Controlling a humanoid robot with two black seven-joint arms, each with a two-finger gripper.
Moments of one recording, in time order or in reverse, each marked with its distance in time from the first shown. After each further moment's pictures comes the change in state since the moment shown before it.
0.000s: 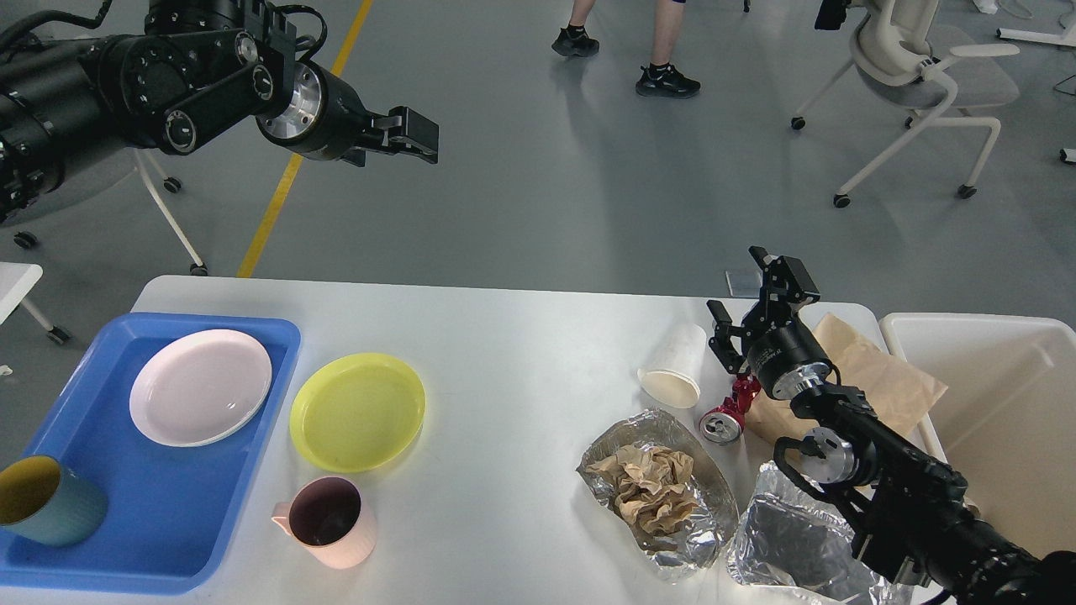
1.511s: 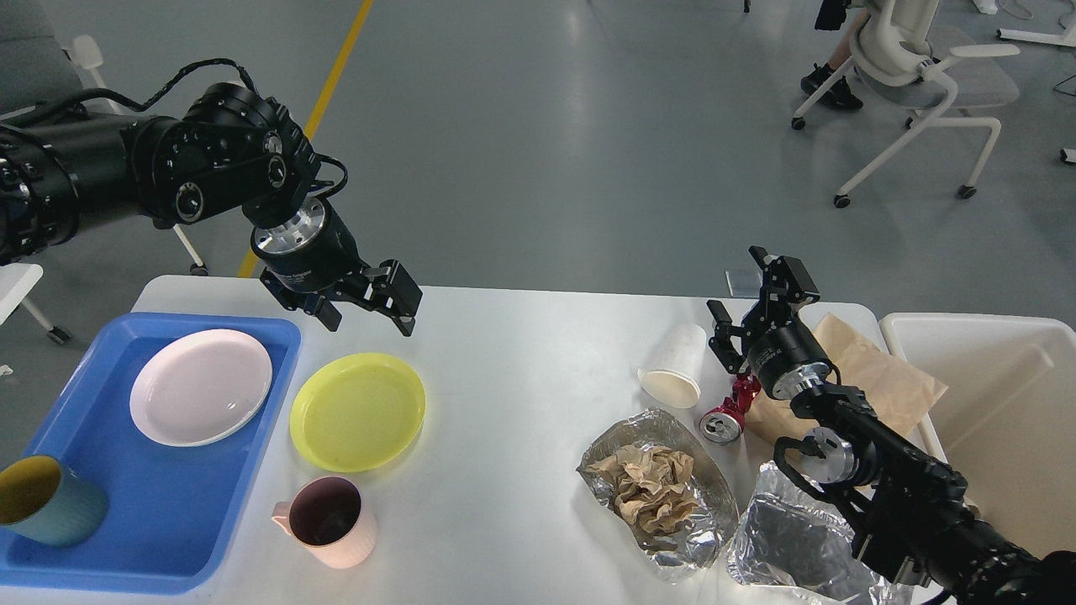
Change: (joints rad) left arm 0.059 0.005 0.119 -0.203 -0.001 -0.296 -0.001; right arm 0.000 0.000 0.000 0.000 0.000 0.000 0.000
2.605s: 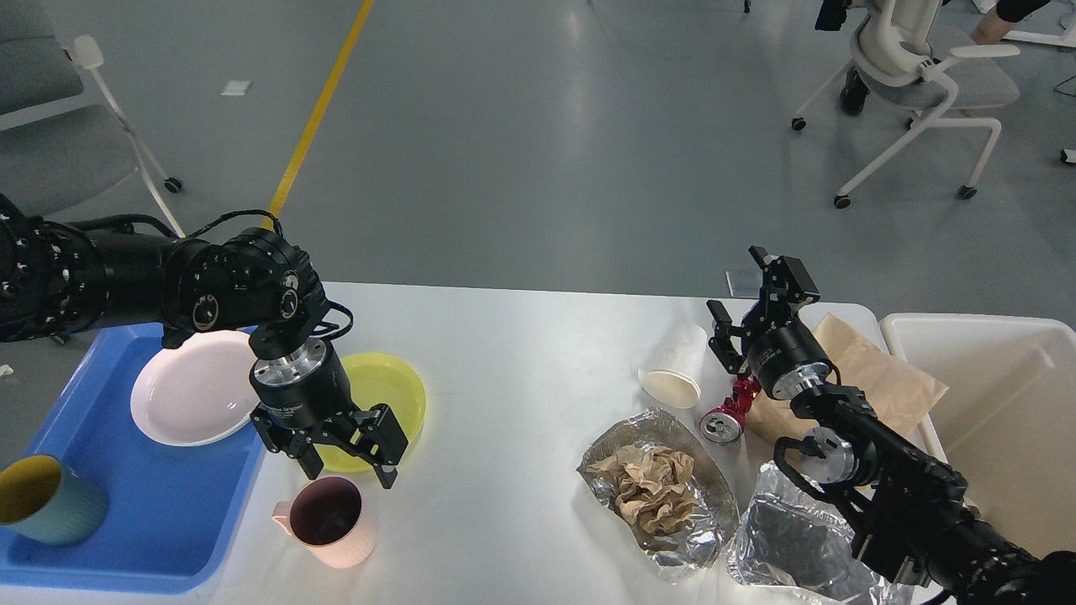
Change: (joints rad) left arm 0.132 -0.028 0.090 -0.229 -0.008 0.000 -0.010; right arm 0.000 0.000 0.000 0.000 0.000 0.000 0.000
